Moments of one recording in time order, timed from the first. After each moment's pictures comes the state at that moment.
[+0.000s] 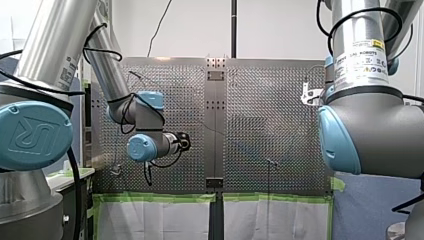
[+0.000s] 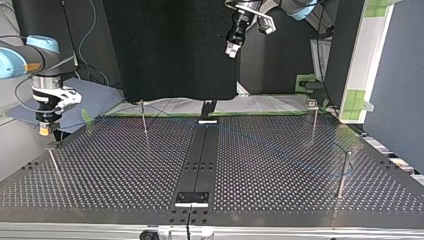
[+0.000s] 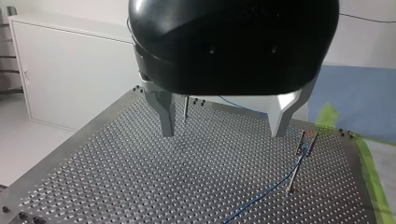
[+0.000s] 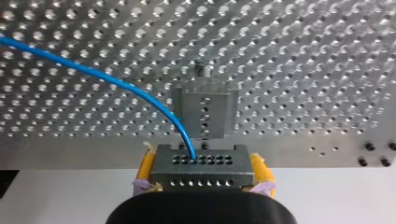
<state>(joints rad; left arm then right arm) -0.66 -1.85 -2.44 -2.02 -1.88 -1.83 1.56 -1.17 1.61 -0.42 1.40 1.61</state>
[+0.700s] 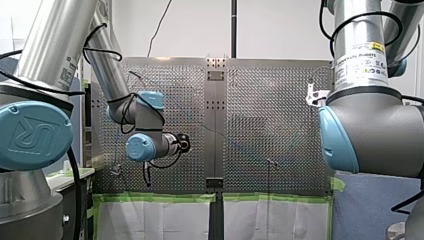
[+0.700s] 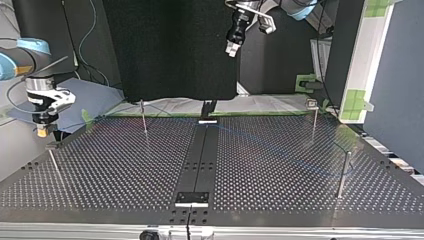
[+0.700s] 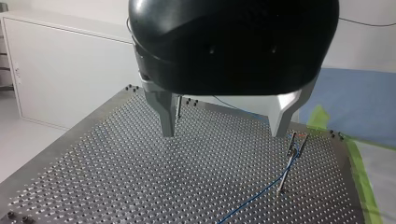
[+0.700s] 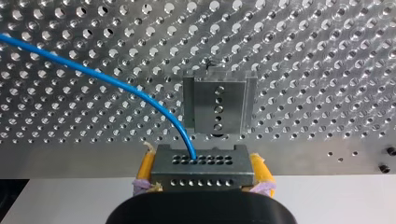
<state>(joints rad) -0.66 -1.84 -2.44 -2.04 -1.87 -1.83 1.51 -1.14 1.57 -0.40 1.29 1.62</state>
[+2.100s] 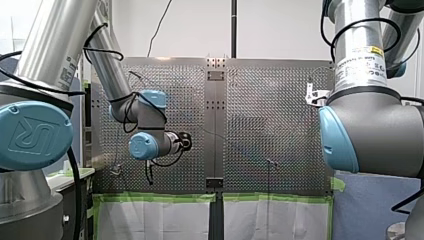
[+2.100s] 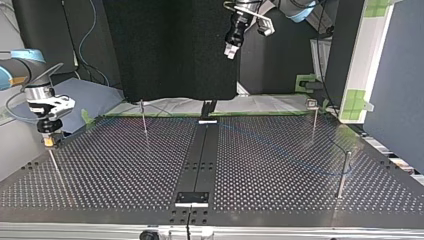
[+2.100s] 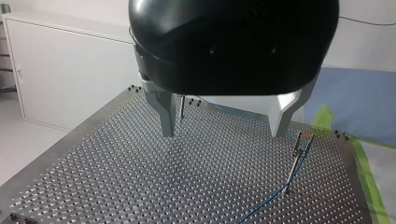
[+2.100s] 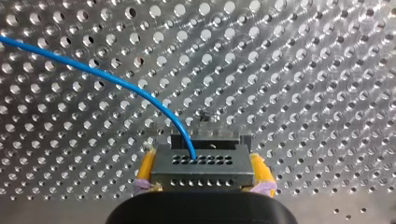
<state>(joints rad) -0.66 -1.85 -2.42 -2.05 -1.87 -1.83 1.50 -1.07 1.45 -0.37 1.12 1.63</state>
